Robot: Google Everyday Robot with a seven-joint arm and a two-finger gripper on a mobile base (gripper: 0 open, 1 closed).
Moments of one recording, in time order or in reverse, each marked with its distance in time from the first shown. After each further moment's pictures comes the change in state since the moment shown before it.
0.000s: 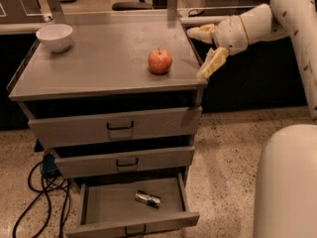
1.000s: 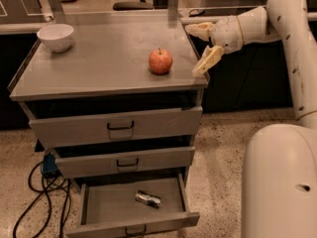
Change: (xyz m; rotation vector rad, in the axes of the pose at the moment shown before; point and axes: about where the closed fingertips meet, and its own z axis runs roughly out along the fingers) arm -0.001 -0.026 0.014 0.025 -0.086 -0.018
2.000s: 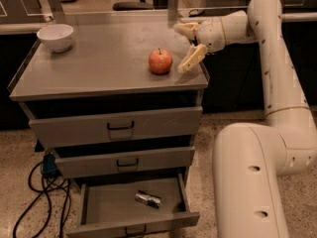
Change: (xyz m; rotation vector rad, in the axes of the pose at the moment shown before) arm 0.003 -0.033 0.038 0.009 -0.064 0.005
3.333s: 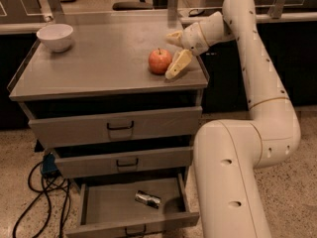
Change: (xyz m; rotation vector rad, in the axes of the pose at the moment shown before) arm 0.035 -0.010 0.050 -0.043 0.200 0.071
